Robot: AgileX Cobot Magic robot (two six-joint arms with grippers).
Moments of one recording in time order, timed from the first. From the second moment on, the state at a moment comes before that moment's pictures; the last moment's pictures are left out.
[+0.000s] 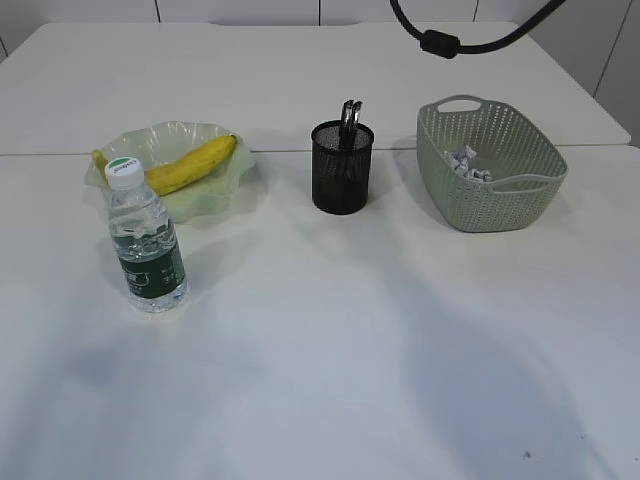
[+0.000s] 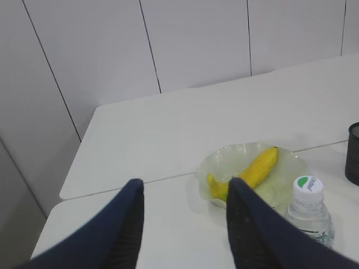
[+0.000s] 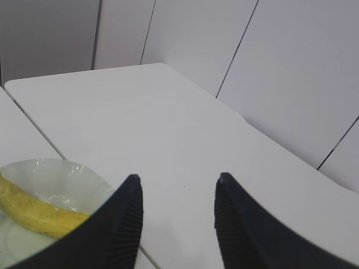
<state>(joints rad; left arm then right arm) -0.02 0.48 -0.47 0.02 0.15 0.10 0.27 2.02 -1.86 -1.85 -0.32 1.45</state>
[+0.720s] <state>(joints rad) -0.02 0.16 -0.47 -0.08 0.62 0.10 0.27 2.02 -1.86 -1.85 -0.32 1.45</state>
